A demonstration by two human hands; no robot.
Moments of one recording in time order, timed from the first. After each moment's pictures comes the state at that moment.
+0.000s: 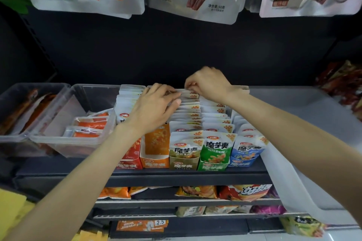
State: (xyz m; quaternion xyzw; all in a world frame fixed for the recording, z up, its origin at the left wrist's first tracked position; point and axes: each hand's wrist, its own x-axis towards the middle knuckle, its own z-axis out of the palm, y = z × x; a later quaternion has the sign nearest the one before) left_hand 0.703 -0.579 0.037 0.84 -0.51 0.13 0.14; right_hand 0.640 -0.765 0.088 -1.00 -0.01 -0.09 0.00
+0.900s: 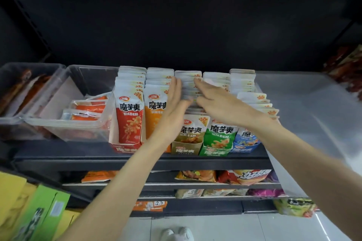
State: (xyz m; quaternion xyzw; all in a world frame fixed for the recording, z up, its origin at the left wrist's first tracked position) left_hand 0.622 -0.584 0.030 0.71 -0.29 -0.22 0.60; right_hand 0.571 -0.718 0.070 -0.95 0.11 0.05 0.28
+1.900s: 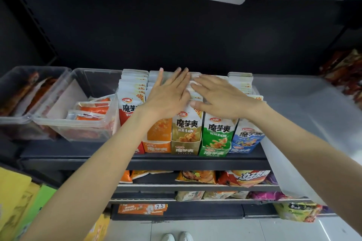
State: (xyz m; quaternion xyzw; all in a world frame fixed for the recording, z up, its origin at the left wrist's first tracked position) left_hand 0.685 -0.603 0.035 0.88 -0.48 0.02 0.04; right_hand 0.578 -0.741 0.068 -1.00 0.00 0.06 0.00
